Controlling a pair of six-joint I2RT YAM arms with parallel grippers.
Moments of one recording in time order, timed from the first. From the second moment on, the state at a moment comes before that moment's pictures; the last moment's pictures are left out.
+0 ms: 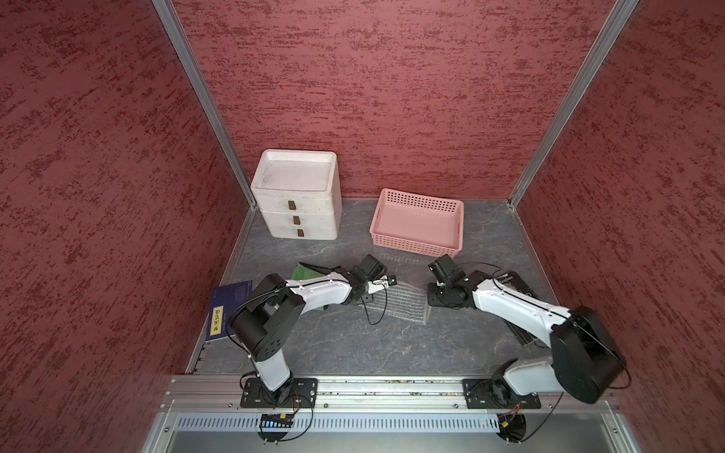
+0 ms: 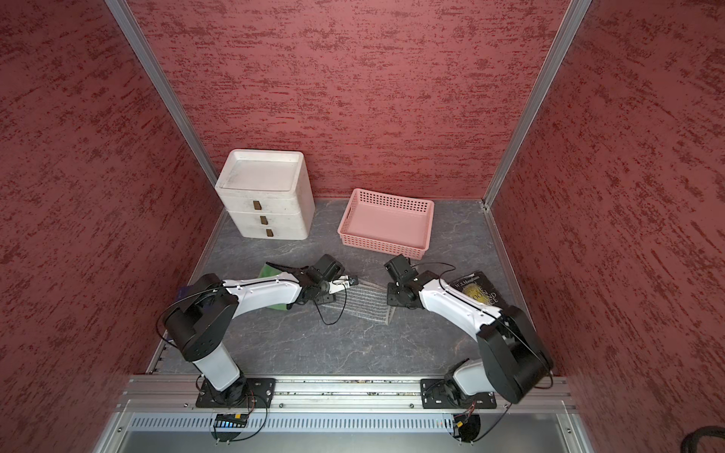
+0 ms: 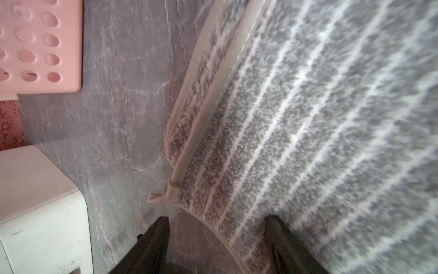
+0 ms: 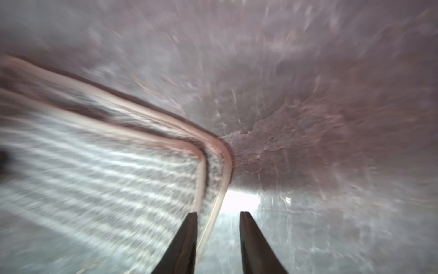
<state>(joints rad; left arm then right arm) -0.73 1.71 0.94 -0.32 -0.26 0.72 0.56 1.34 0.82 -0.59 0.05 0.61</state>
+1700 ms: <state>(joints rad) -0.58 1.44 0.95 -0.38 -0.07 0.76 0.76 1.41 0.77 -0.29 -0.35 0.76</state>
